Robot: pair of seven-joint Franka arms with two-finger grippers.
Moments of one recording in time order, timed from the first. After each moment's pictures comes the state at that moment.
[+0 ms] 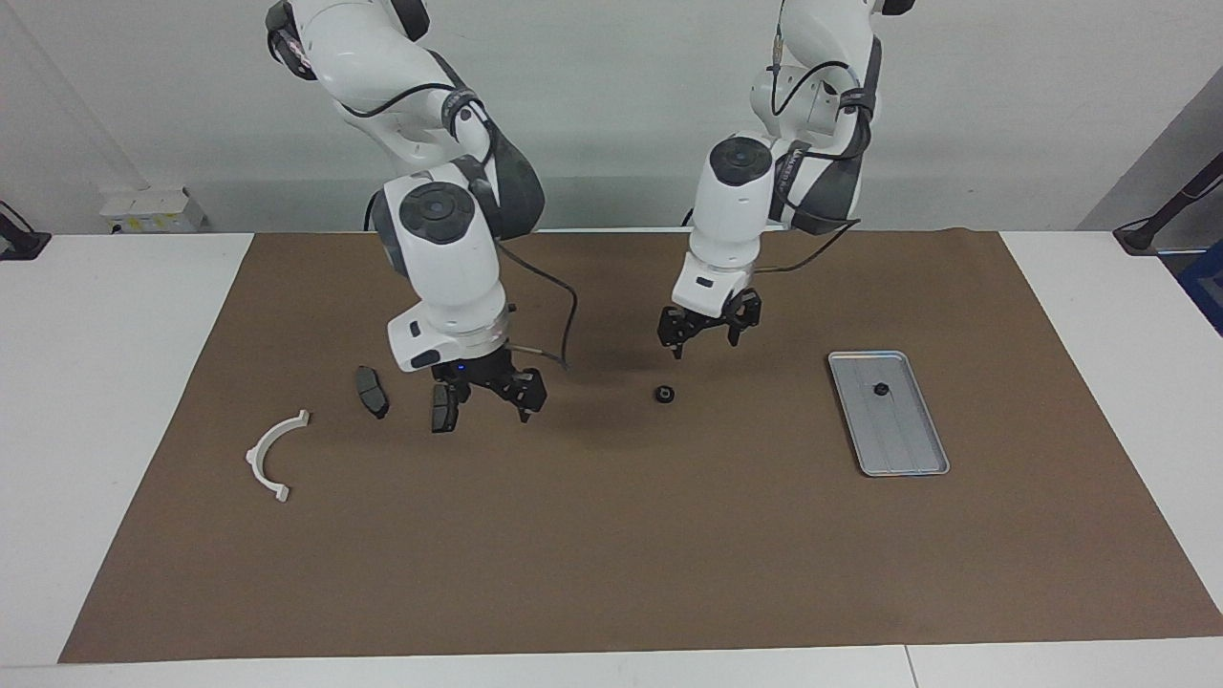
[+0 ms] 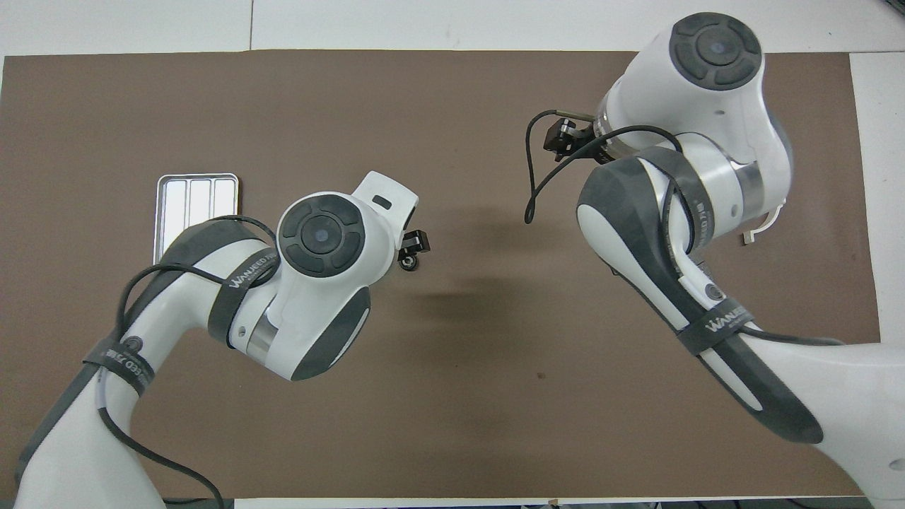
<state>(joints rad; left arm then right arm) -0.52 0.18 -0.11 -1.92 0.07 2.16 -0.84 -0.09 0.43 0.44 -1.46 -0.21 1.90 0.64</state>
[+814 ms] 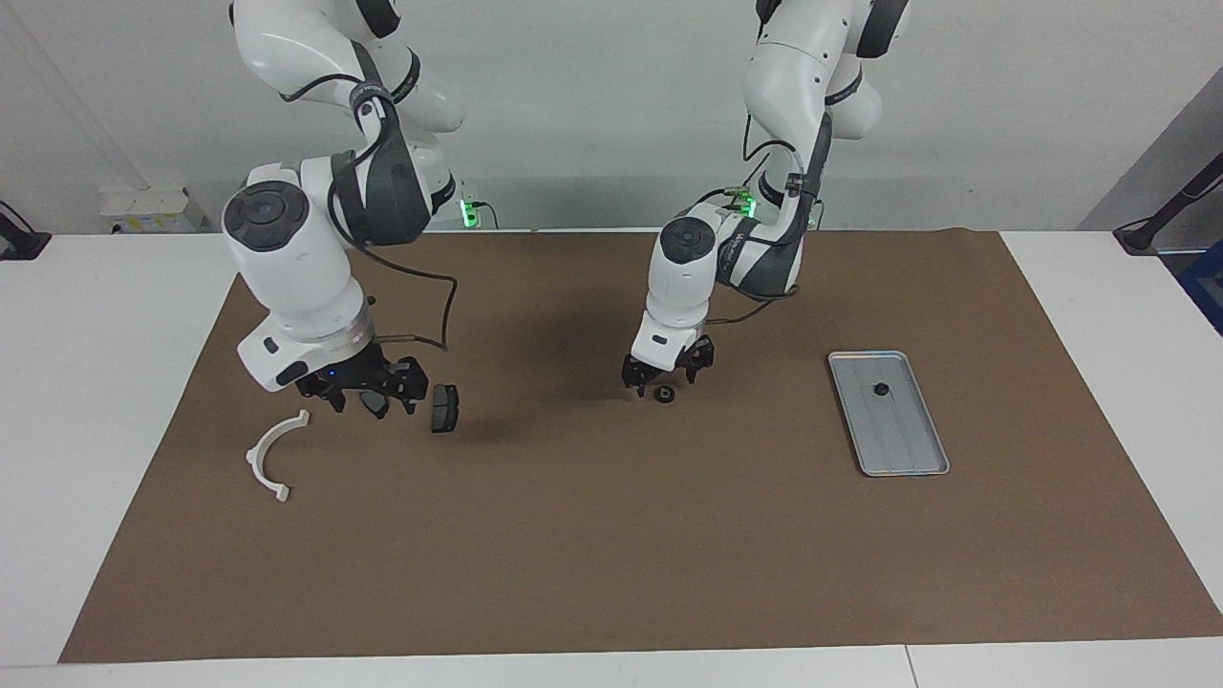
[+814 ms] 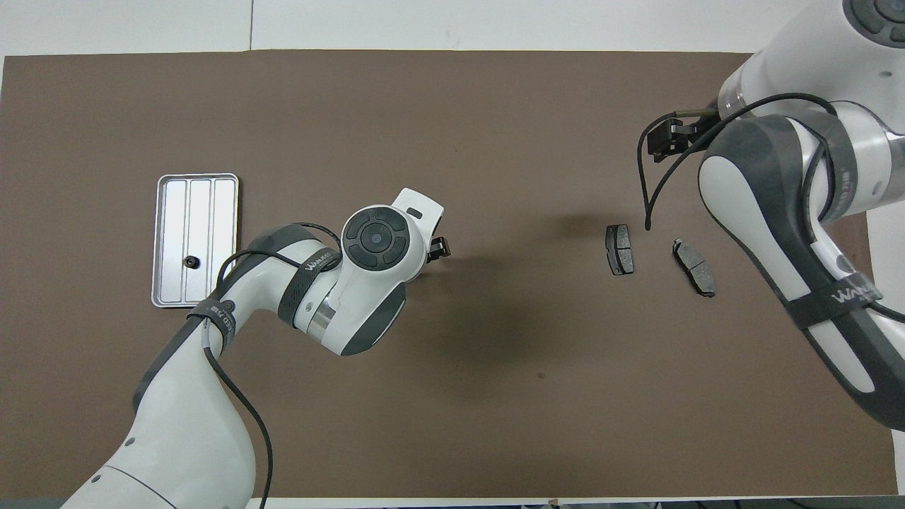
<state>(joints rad) -0.54 0.37 -0.09 -1.93 0.07 2.33 -0.88 -0.26 0.38 0.43 -1.47 -0.21 1.81 0.21</state>
